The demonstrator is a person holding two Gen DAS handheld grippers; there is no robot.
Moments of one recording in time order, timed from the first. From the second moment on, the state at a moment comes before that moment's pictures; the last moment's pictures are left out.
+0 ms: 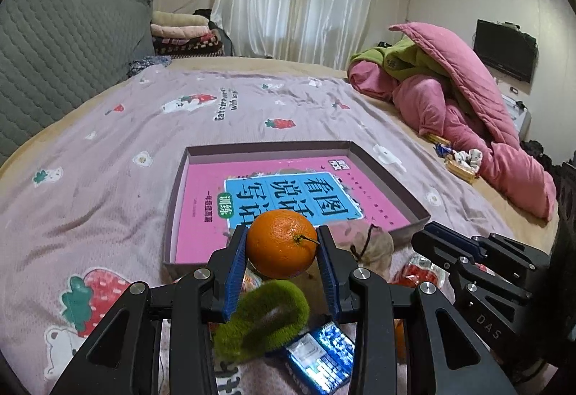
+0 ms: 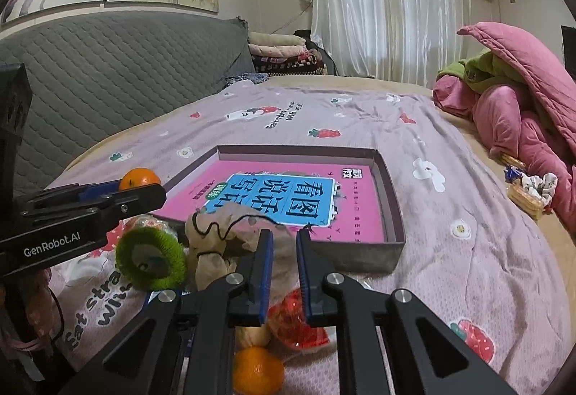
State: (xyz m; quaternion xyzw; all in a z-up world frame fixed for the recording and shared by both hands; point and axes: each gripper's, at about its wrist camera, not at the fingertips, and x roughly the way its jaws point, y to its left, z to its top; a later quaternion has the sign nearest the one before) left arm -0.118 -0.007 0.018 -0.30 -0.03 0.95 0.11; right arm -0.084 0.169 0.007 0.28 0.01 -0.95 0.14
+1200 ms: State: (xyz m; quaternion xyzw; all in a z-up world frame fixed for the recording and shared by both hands) left arm -0.219 -0.024 -0.005 -0.37 -0.06 0.92 0.10; right arm -0.147 0.174 0.002 0.29 0.01 -0.95 0.13
